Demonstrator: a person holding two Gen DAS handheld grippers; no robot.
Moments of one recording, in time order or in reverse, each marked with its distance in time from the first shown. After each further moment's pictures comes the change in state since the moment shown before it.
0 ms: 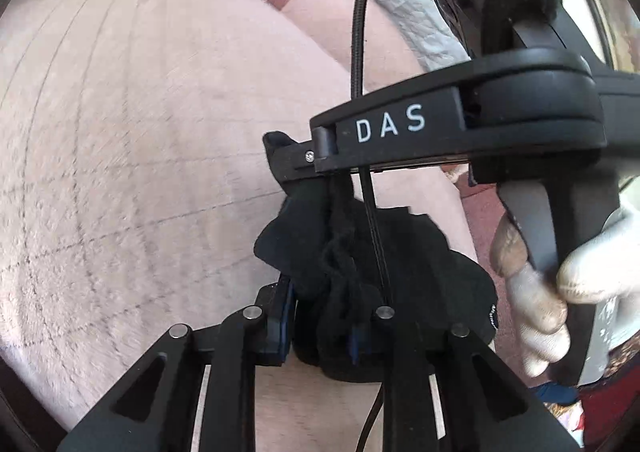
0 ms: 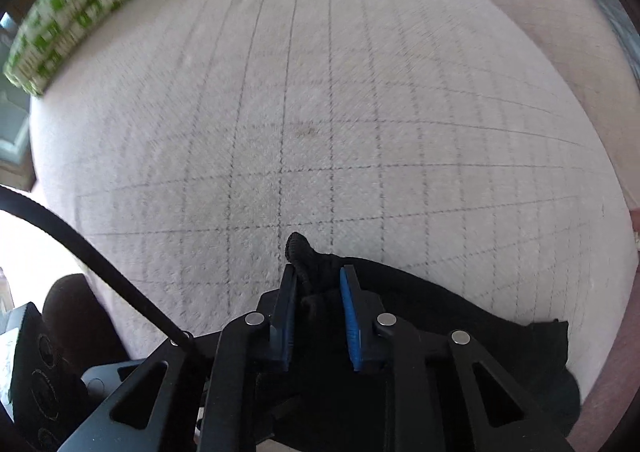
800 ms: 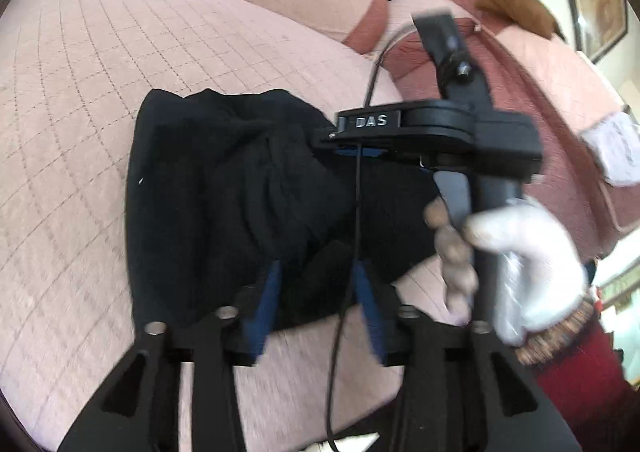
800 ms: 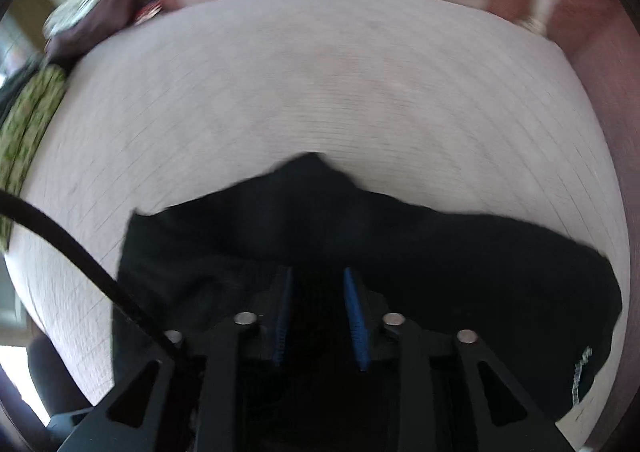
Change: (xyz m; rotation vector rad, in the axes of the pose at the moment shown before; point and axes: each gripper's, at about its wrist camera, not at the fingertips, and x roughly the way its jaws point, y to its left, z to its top) left arm 0.096 -0.161 -0.056 0.274 0.299 -0.099; right arm -0.027 -0.264 -0.176 0.595 -0.189 -0.029
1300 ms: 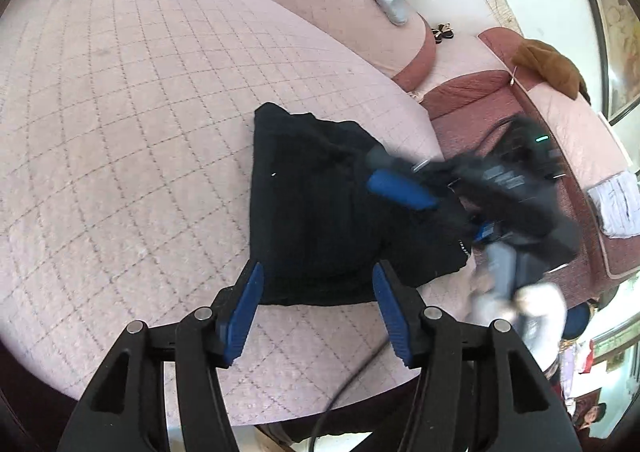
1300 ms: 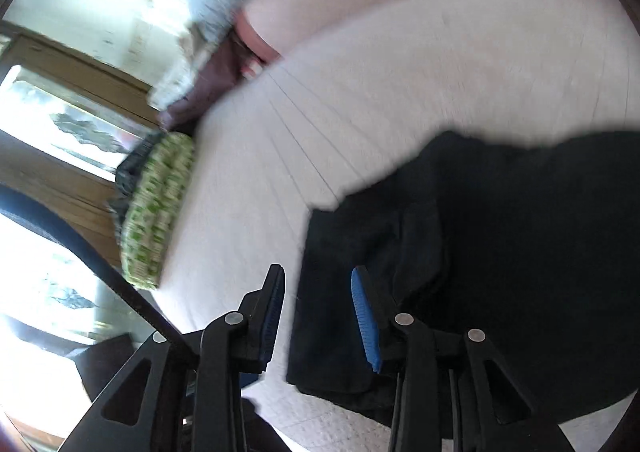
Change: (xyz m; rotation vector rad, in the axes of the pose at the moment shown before) left arm -0.061 0.048 -0.026 -0.162 -0.079 0.086; right arm -0.017 0.022 -0.039 0.192 -0.056 0.548
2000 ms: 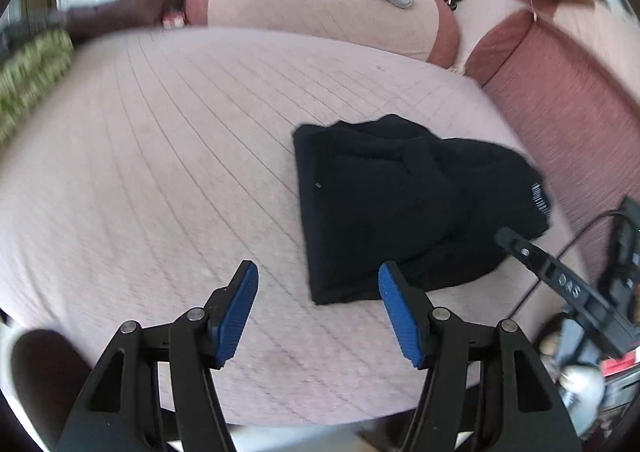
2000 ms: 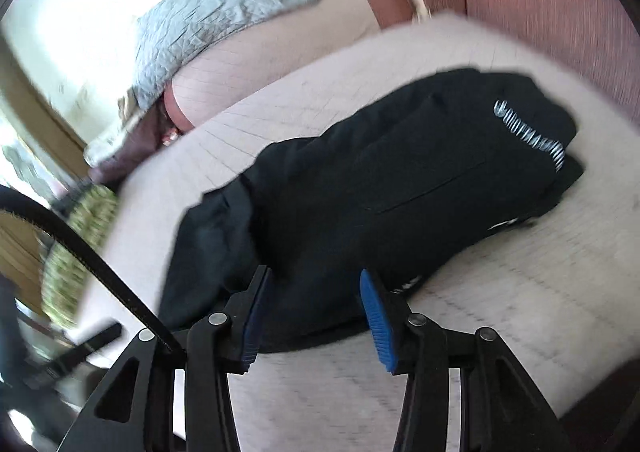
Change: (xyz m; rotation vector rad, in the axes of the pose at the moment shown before) left arm -0.011 -0.048 -0.021 0.286 -0.080 0.420; right arm -0.086 -0.048 -0.125 -0.018 -0.422 -0.339
